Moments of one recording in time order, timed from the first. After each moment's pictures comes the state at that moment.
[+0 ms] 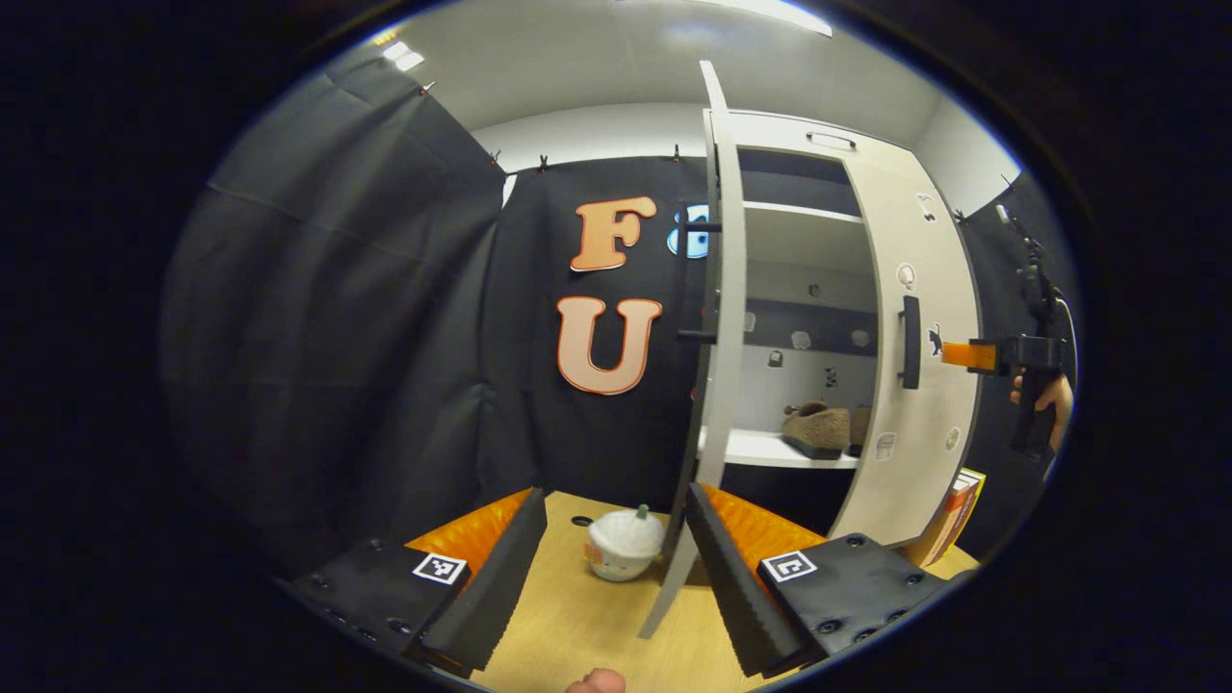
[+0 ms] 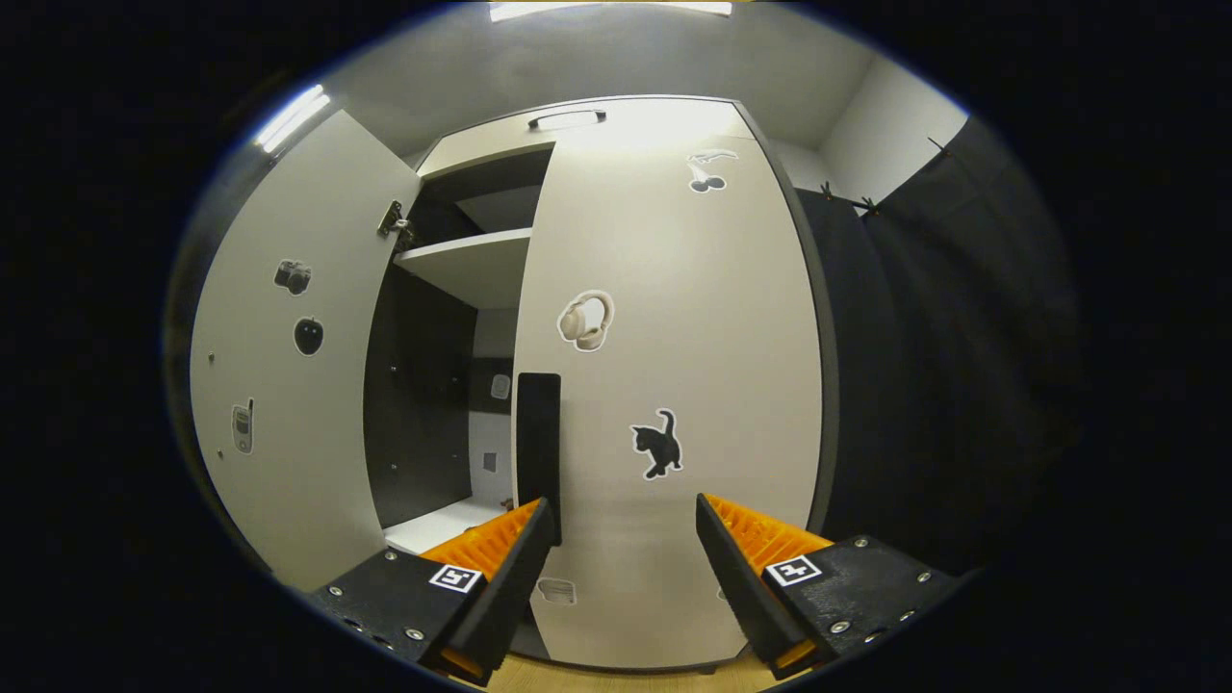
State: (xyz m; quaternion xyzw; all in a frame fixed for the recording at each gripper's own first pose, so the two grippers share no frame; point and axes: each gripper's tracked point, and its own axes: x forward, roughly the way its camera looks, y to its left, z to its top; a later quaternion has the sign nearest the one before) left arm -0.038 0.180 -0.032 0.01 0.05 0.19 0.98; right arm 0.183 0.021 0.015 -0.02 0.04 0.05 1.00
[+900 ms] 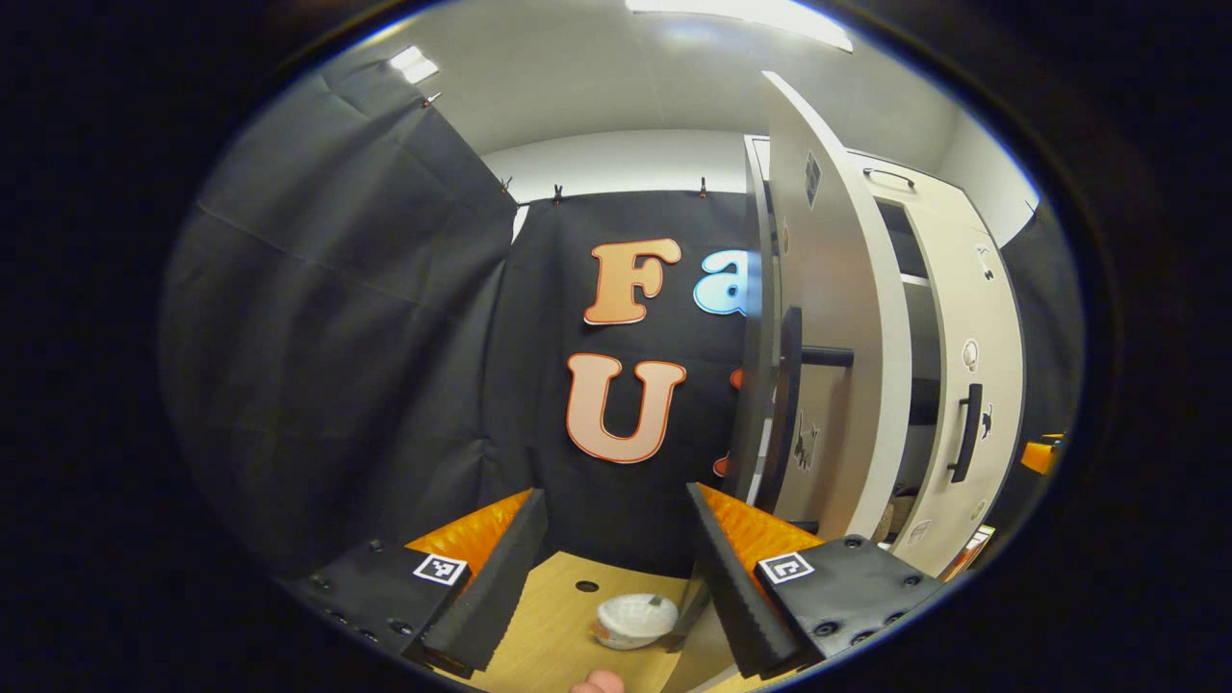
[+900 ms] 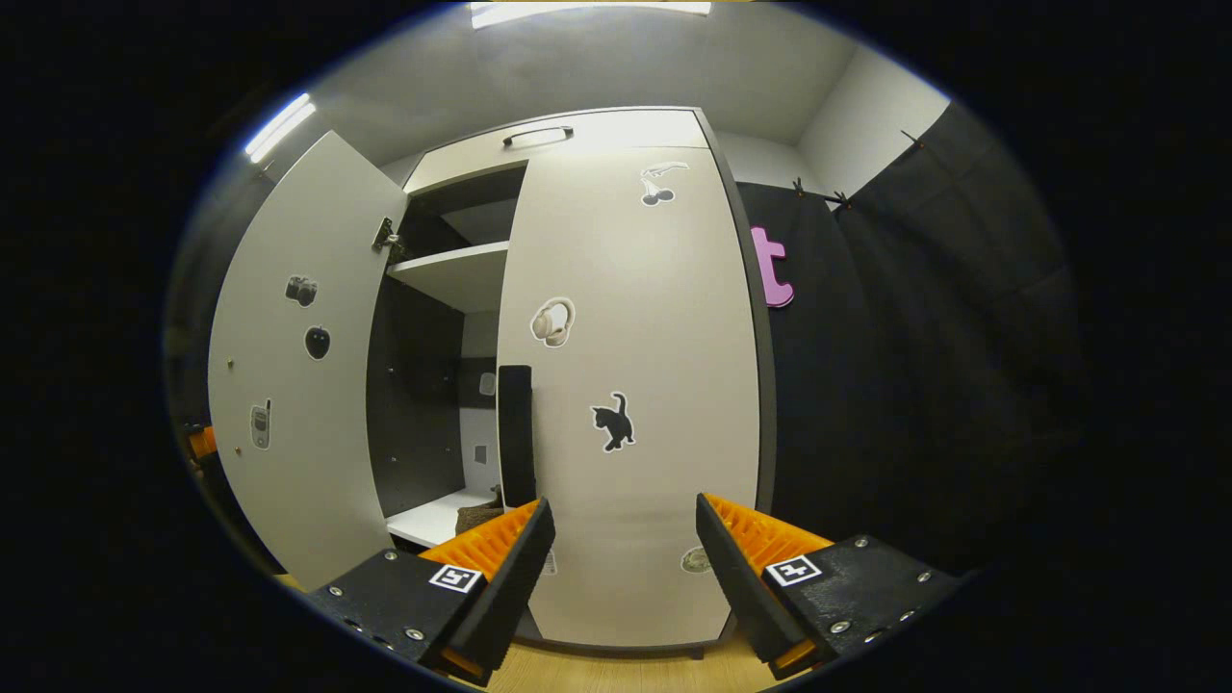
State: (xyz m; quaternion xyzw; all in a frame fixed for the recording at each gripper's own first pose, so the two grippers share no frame) left arm 0.061 0.217 0.046 -0.01 0.00 0.17 0.98; right arm 0.139 -0.005 0.020 0.00 0.06 0.03 1.00
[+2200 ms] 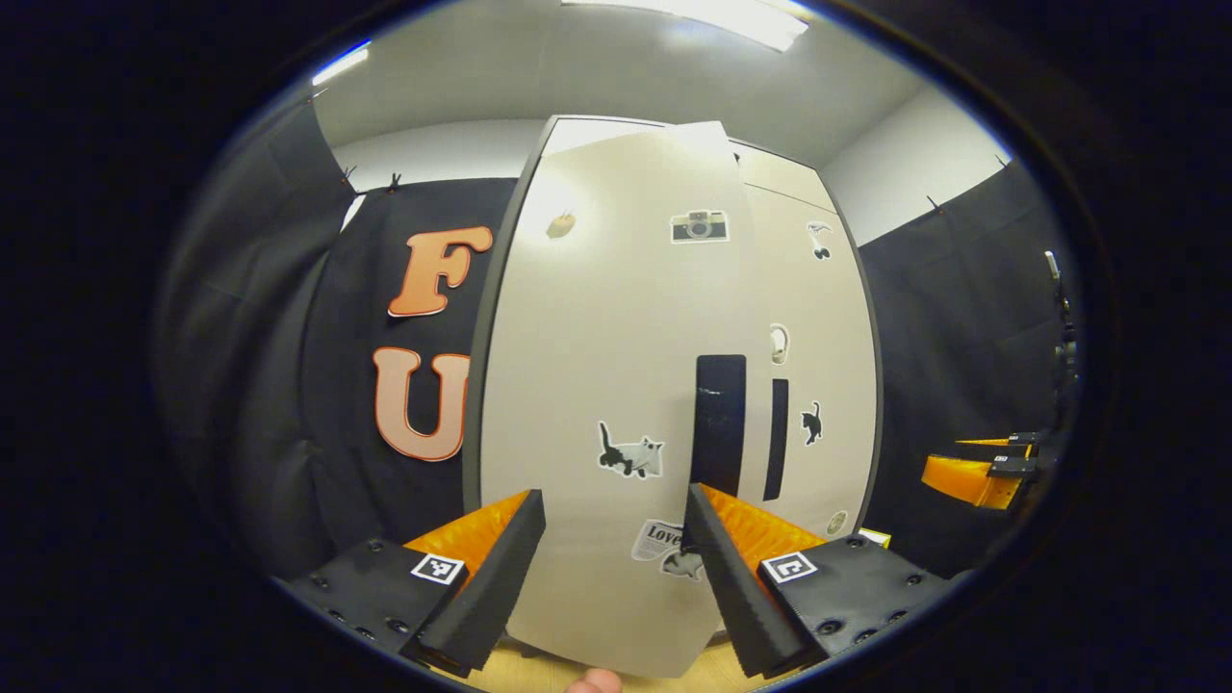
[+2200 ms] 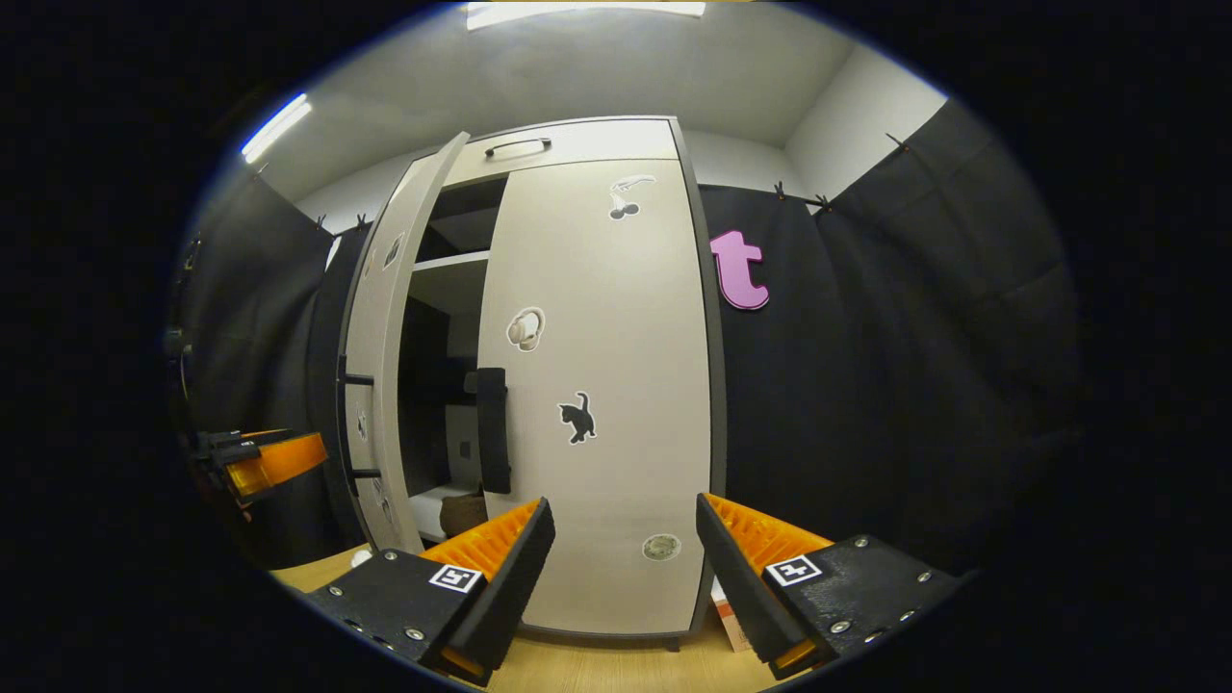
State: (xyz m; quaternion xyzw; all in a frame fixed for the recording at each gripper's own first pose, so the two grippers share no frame) left arm 0.138 -0.018 0.038 -0.01 0.00 -0.06 1.00; right arm 0.105 -0.043 0.031 -0.01 0.06 0.00 1.00
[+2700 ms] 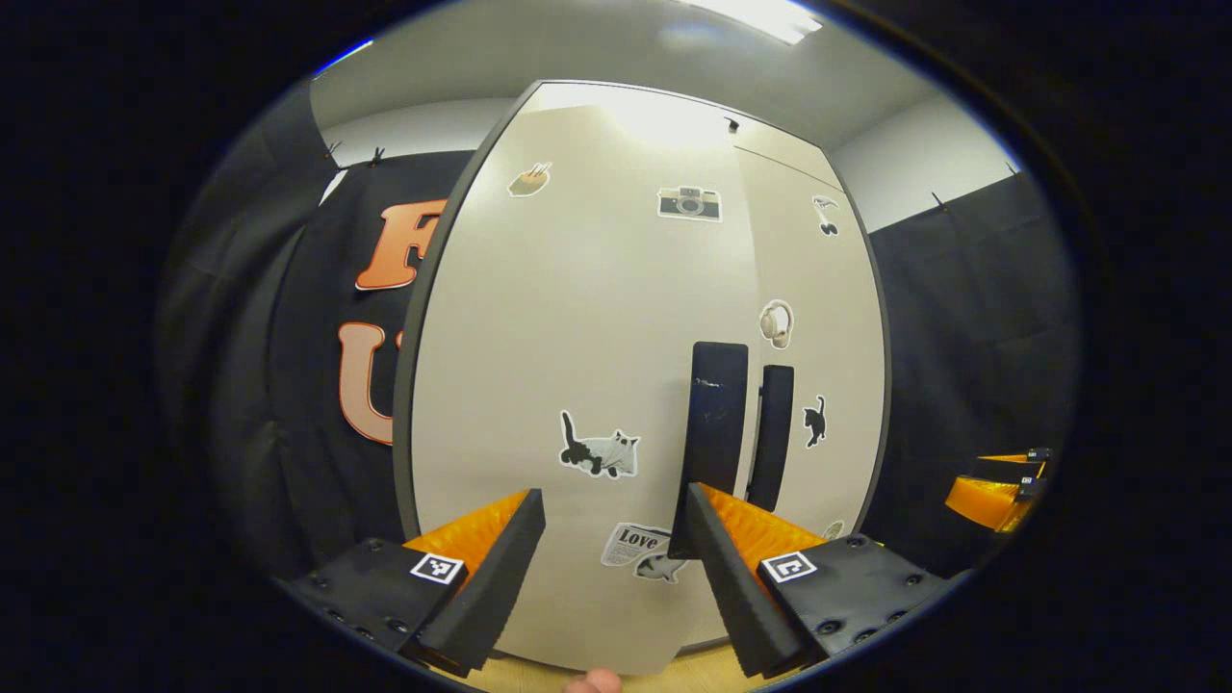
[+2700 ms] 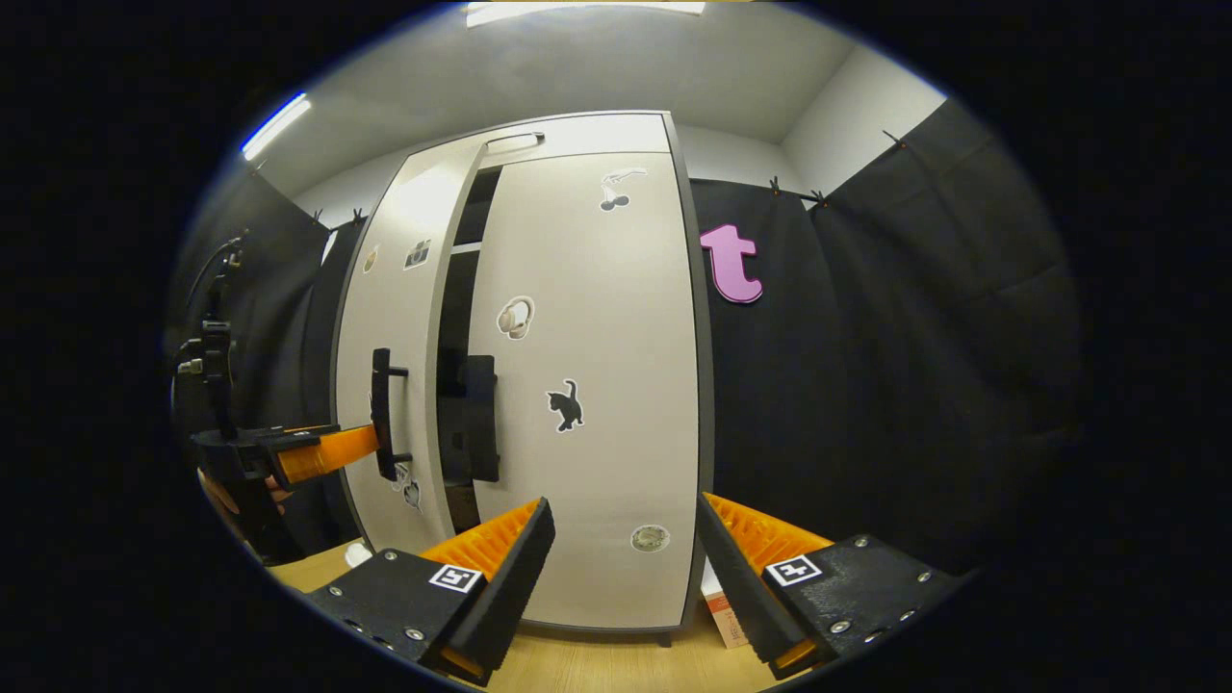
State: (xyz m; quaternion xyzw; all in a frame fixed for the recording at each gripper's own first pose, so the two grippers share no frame) left arm 0.192 -0.038 0.021 -0.01 0.03 -0.07 1.00; right arm 0.103 -0.052 0.023 -0.01 0.07 0.00 1.00
